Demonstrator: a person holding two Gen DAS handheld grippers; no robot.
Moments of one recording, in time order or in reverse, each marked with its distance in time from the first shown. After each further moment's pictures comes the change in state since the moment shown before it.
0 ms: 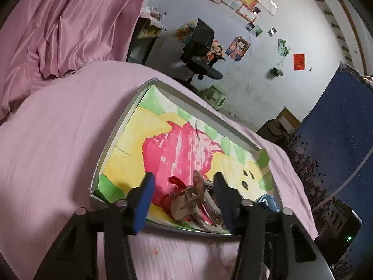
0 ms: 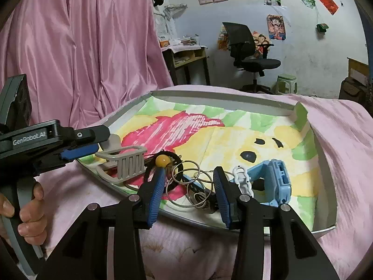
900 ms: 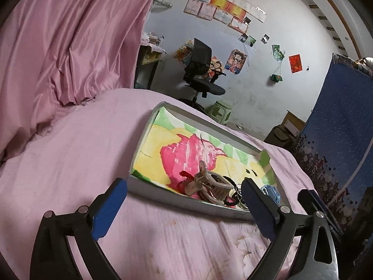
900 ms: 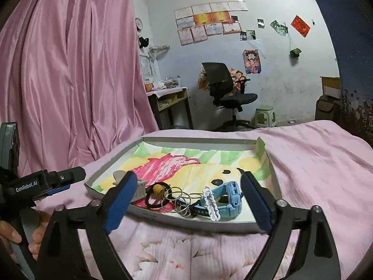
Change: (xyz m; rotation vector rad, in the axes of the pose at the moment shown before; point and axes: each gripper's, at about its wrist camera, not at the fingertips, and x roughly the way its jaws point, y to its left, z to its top) left arm -0.066 -0.006 -0.024 0.103 -0.137 0.088; right arm -0.095 -0.003 -0.004 0.052 -0.265 -0.105
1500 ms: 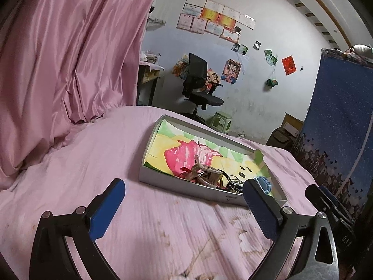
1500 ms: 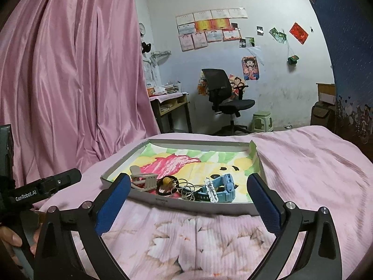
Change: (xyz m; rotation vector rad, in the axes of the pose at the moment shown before) left arm -0.064 -0.012 -0.025 0.077 -0.097 0.026; right arm -0.057 0.011 -0.002 -0.019 -0.025 -0.013
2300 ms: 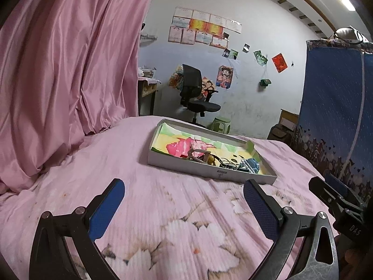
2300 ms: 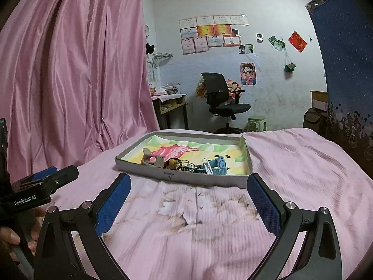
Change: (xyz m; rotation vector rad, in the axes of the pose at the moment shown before) left arm -0.084 -0.014 -0.046 0.107 -0.078 0.026; right arm -0.083 0.010 -0.026 -0.049 -0.014 -0.032
